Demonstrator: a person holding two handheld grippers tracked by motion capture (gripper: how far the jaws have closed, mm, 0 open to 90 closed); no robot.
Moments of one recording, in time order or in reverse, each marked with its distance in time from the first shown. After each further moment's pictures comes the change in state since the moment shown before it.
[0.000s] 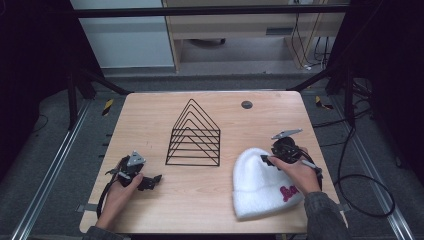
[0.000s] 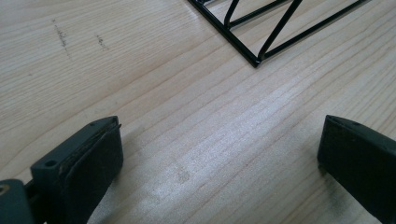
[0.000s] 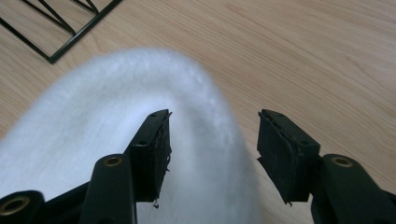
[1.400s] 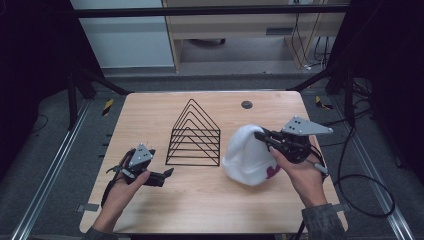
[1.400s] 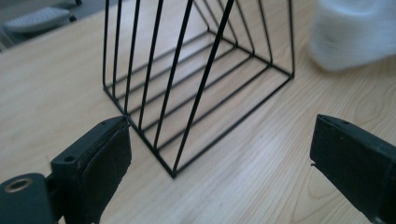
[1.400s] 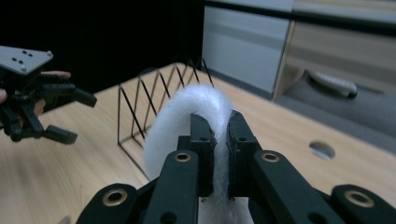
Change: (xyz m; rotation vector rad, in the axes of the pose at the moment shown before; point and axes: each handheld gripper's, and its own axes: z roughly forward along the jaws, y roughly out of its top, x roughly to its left) left arm -0.054 0.067 -0.055 -0.210 -0.054 0.130; right arm 0.072 0.046 -0.129 -0.579 0.123 -0.158
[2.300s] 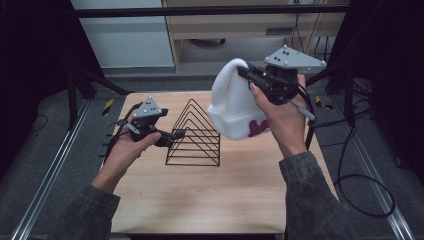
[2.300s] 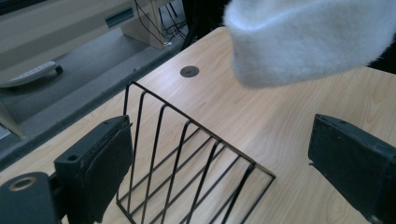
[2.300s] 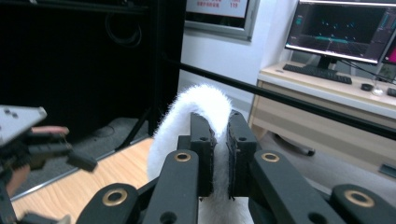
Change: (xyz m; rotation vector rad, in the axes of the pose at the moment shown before) left arm 0.019 0.129 -0.007 -0.086 -0.086 0.067; right arm 0.008 0.146 0.029 -0.173 -0.116 -0.079
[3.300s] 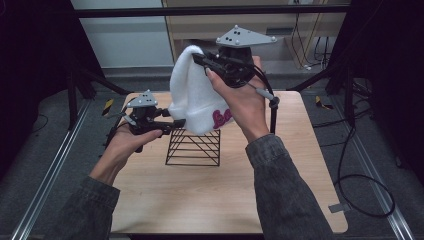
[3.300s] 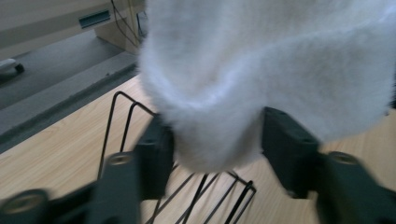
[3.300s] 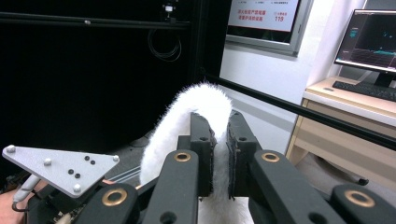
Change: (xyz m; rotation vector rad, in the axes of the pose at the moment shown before) left arm 0.020 0.002 0.006 -0.032 -0.110 -0.078; right arm 0.046 0.038 0.059 -0.035 0.154 0.002
